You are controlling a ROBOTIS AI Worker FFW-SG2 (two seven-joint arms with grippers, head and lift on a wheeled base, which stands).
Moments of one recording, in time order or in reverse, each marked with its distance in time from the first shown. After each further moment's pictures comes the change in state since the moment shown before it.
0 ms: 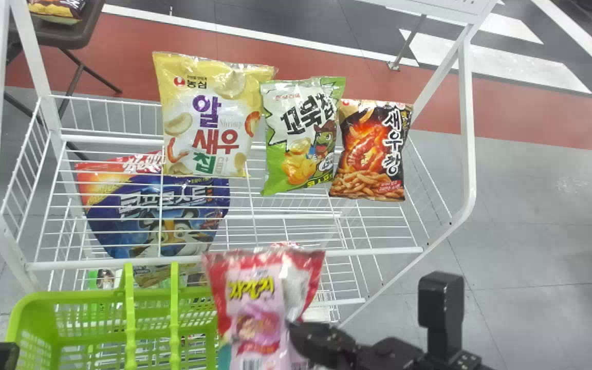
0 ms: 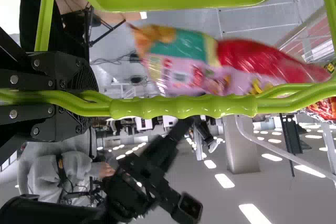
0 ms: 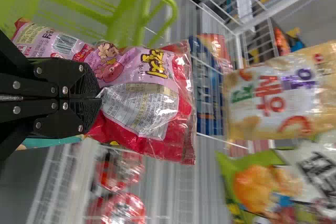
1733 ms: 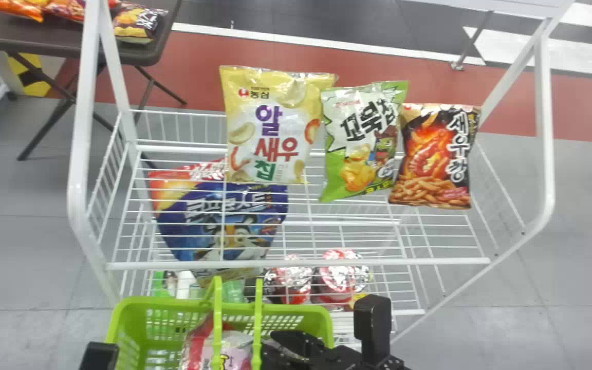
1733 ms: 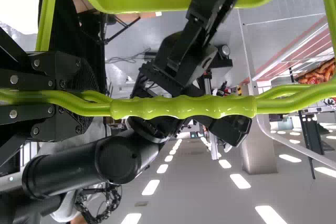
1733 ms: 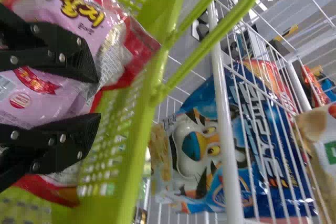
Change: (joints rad) left arm 0.021 0.012 -0.060 -0.040 -0.018 0.031 0.004; right arm -0.271 -0.017 0.286 0.605 0.082 -0.426 -0.013
